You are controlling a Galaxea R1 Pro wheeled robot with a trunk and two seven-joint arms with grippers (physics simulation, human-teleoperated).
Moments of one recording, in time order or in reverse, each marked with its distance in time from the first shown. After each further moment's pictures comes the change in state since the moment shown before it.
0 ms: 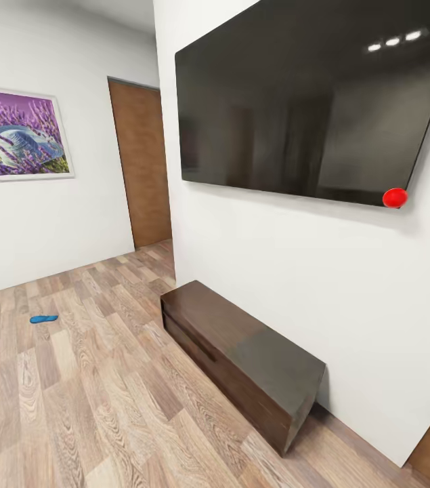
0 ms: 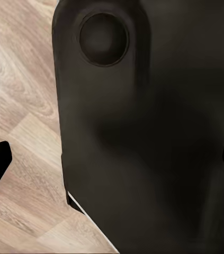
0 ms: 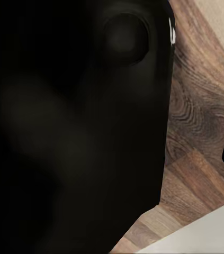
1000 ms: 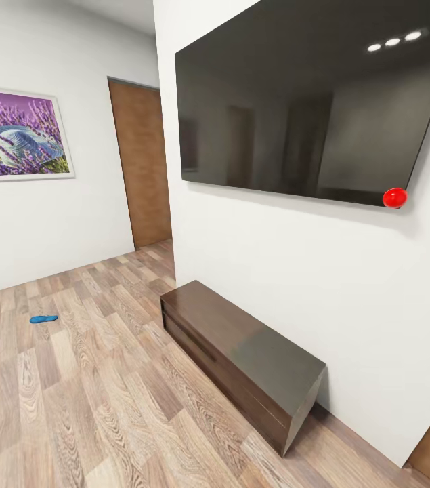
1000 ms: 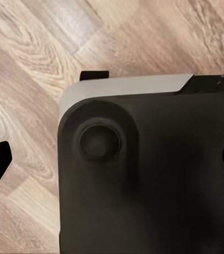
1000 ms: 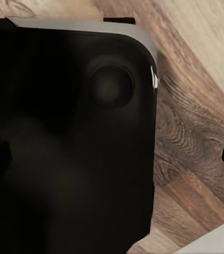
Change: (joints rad) left arm -0.002 -0.008 0.000 -0.123 0.001 -0.087 0.004; right arm -0.006 -0.014 -0.010 -0.064 0.002 0.002 0.000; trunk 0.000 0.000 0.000
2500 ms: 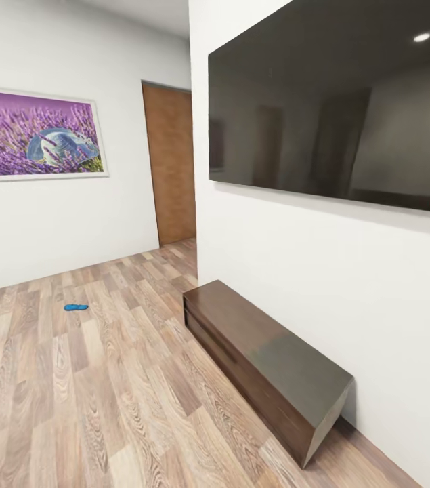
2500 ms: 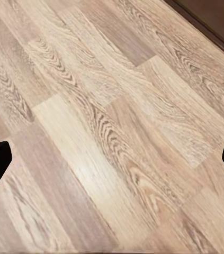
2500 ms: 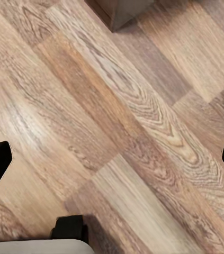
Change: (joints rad) left arm -0.014 0.003 0.001 -0.571 0.005 -0.071 0.001; right arm -0.007 -0.093 -0.052 -0.379 -0.011 -0.157 -0.001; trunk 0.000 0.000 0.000
